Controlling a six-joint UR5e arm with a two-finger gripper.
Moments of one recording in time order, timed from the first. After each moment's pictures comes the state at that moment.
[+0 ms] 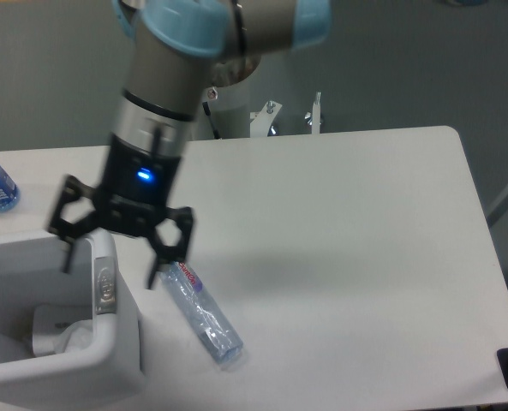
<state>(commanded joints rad) 2.30 -1.87 -1.42 -0.88 1.20 0.00</state>
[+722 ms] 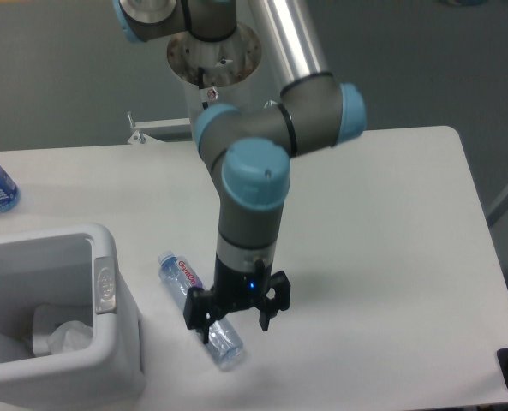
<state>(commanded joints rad) 2.31 -2.12 -1.47 -0.88 1.39 0.01</state>
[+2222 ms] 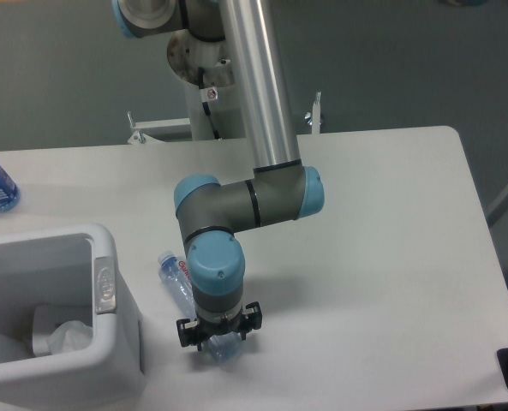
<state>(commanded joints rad) 2.23 -2.24 -1.50 -0.86 1.52 0.00</state>
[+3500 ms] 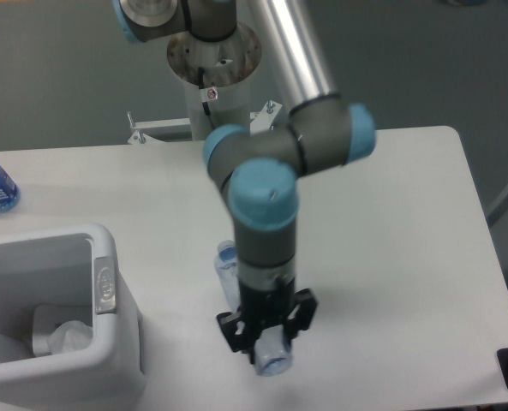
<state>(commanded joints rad) 2.37 -2.04 -1.20 -0.79 1.38 -0.05</state>
